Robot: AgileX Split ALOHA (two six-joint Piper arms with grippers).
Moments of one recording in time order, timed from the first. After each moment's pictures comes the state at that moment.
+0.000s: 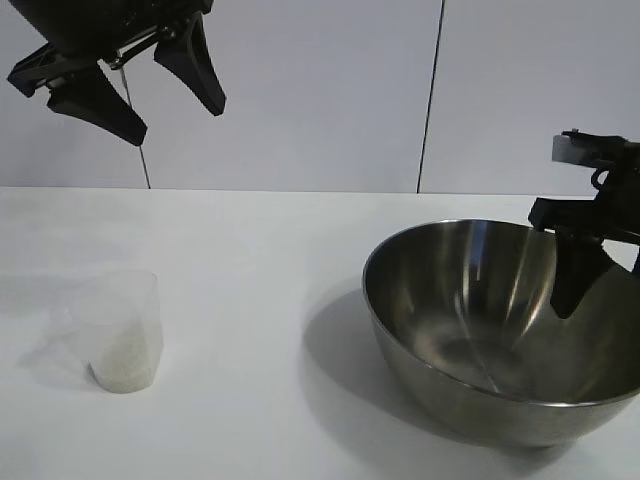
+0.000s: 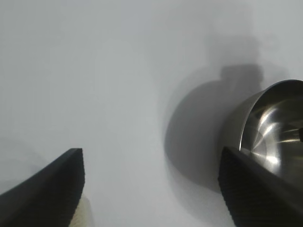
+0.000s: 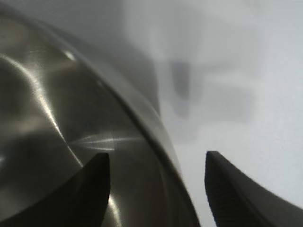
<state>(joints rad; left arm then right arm) -0.34 1.73 -1.38 -0.44 0.78 0.06 0.00 1.86 -1.10 0.29 0.83 -0.21</state>
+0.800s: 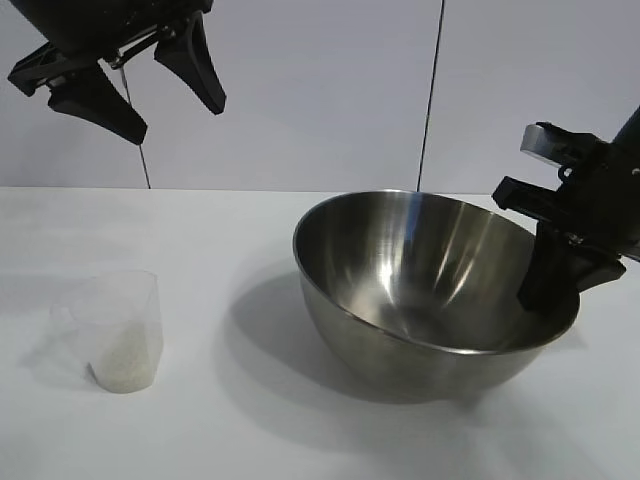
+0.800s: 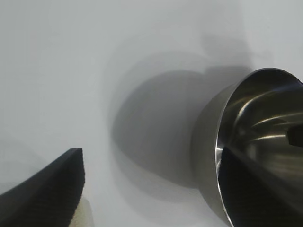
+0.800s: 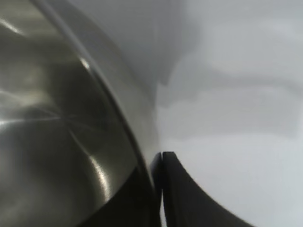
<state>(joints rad) -0.34 1.73 -1.38 -0.44 0.78 0.06 0.11 1.86 -1.10 0.53 0.82 -0.36</state>
